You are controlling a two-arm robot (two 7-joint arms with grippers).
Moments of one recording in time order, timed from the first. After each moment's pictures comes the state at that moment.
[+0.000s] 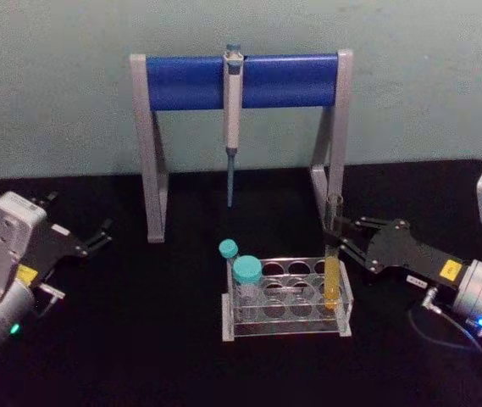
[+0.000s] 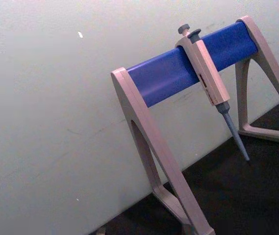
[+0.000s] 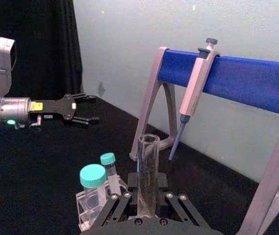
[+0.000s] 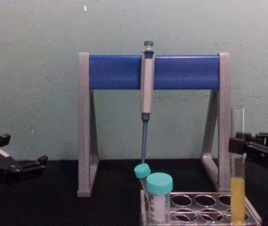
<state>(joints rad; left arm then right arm) -0.20 0.60 0.45 -1.41 -0.25 -0.12 0.03 0.19 0.62 -0.38 -1.53 0.58 -0.07 0.63</state>
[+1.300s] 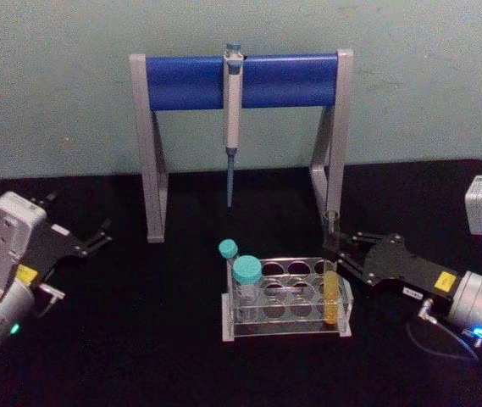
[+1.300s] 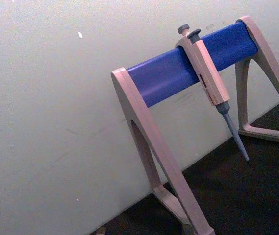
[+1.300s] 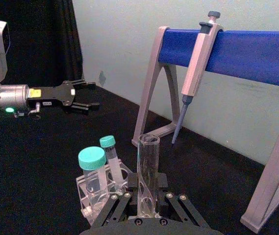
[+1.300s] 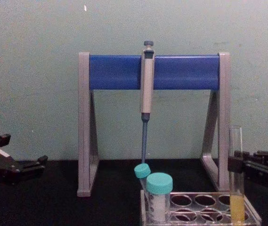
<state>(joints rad) -0.20 0.60 0.45 -1.41 -0.25 -0.12 0.03 0.20 0.61 -0.40 -1.48 0.58 -0.06 0.65</state>
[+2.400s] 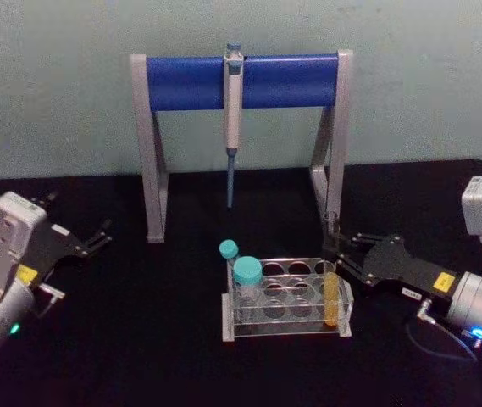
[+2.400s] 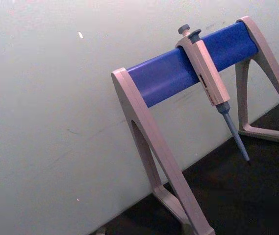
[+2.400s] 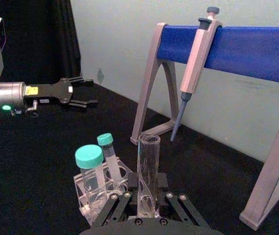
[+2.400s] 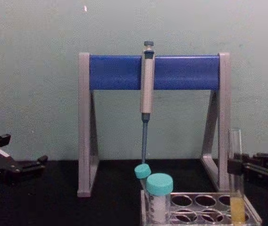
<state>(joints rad) -0.20 0.60 0.45 -1.41 -0.25 -0.12 0.03 0.20 0.61 -0.41 -1.47 0.57 -0.05 0.64</state>
